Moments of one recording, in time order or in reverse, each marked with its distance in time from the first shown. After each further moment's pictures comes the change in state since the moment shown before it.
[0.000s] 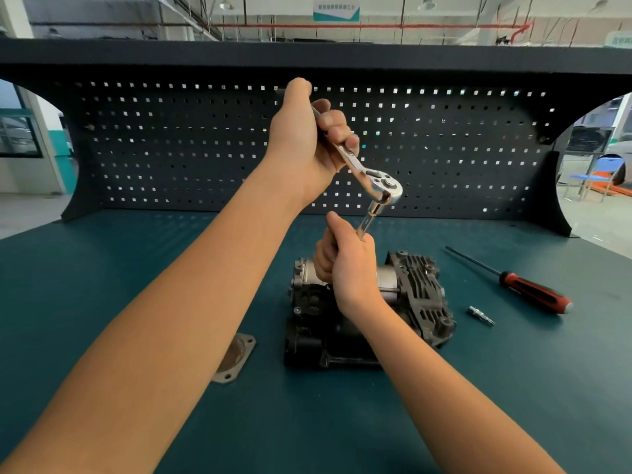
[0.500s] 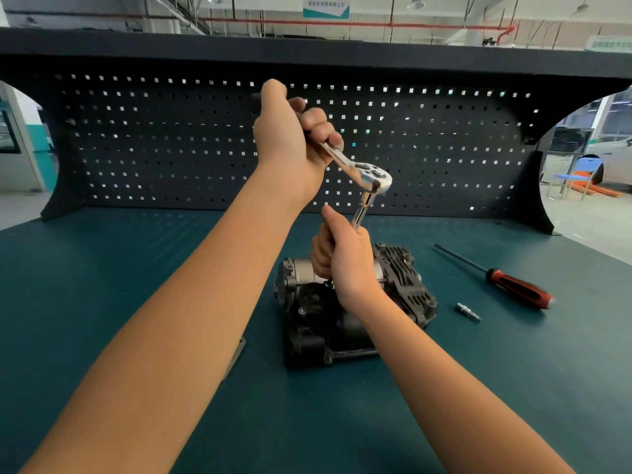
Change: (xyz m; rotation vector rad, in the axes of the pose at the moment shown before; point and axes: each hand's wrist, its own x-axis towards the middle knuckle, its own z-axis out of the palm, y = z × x) left_hand 0.007 -0.006 -0.002 -0.108 0.078 0.101; right_hand 0.007 -0.007 -0.008 -0.032 -0.034 0.036
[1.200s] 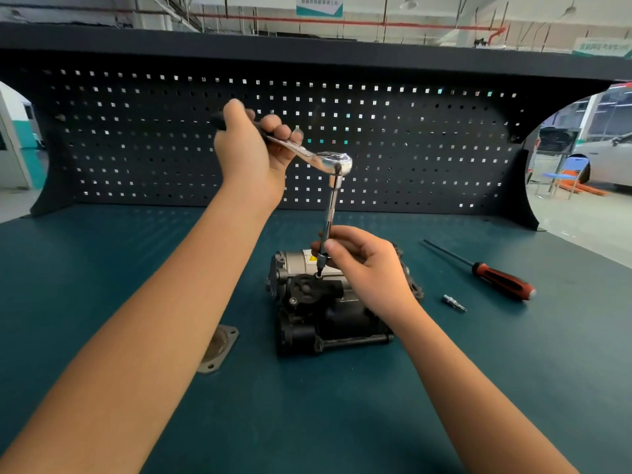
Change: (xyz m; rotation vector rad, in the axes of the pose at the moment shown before) left_hand 0.000 0.005 -0.026 -0.038 0.095 0.194; right_hand -0.028 0.000 -0.046 -0.562 -0.065 -0.257
